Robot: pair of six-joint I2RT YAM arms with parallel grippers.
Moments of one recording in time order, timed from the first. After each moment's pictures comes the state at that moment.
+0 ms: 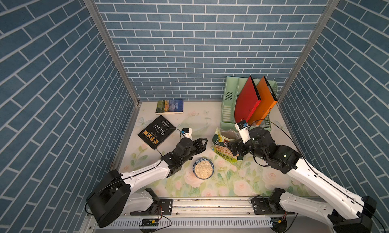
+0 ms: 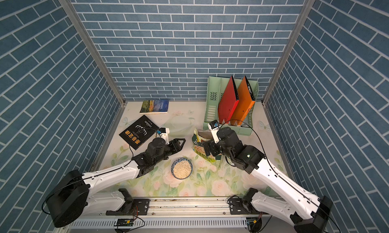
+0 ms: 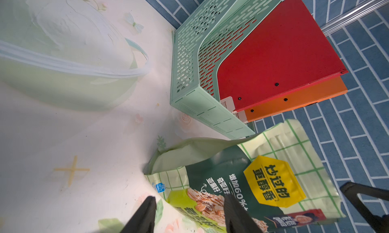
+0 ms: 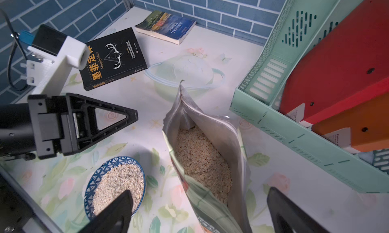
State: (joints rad) left arm -0.77 1.24 0.55 0.30 -0.06 -0.98; right arm 0.81 1.02 1.06 -0.70 0.10 0.14
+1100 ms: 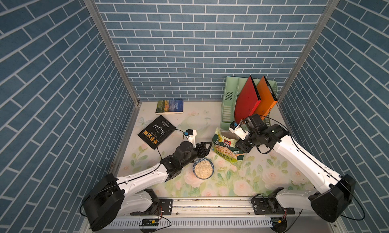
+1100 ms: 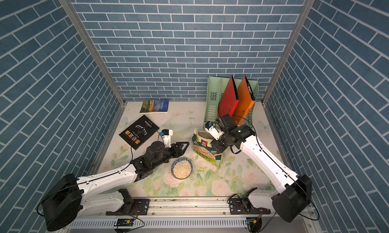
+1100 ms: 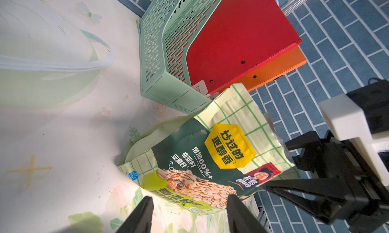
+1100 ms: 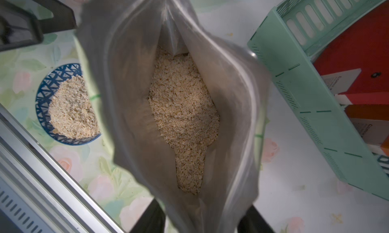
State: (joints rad) left arm -0.85 1.19 0.53 0.34 -0.02 -0.92; right arm 0.61 1.30 1.23 -1.04 -0.11 -0.25
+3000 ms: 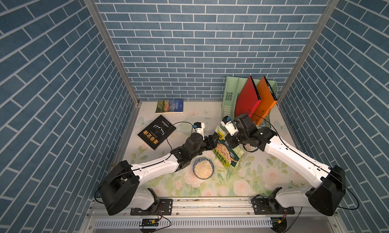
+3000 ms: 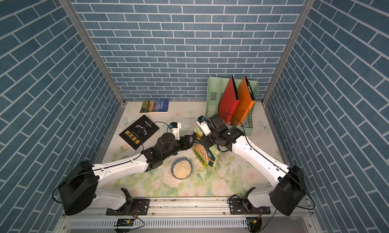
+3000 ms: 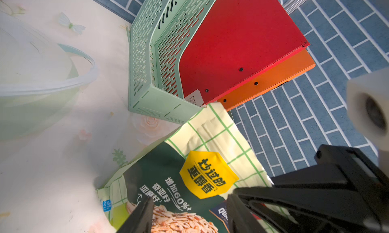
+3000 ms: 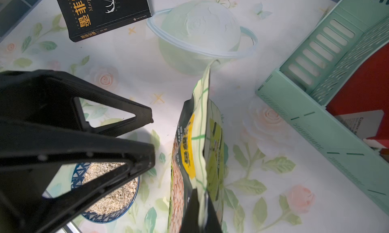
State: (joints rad) left arm -0.85 1.38 0.74 0.31 -0.05 -0.88; right arm 0.73 1.35 1.20 -0.73 -0.07 0.02
